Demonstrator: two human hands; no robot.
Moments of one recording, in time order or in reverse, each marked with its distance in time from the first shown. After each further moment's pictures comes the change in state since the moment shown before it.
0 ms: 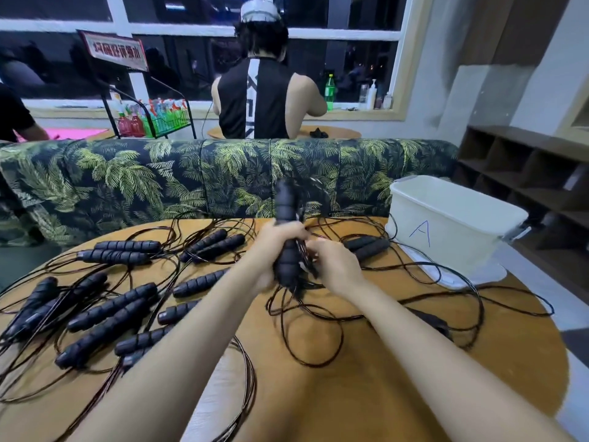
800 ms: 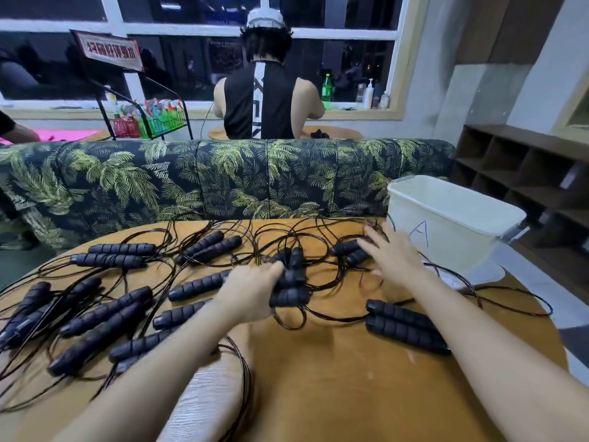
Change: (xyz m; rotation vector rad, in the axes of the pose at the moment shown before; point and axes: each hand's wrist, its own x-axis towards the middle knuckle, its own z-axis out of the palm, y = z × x) left_hand 0.008 -0.060 -0.058 1.890 -0.111 0.417; right_hand 0.010 0.133 -0.024 -0.785 -0.286 -0.013
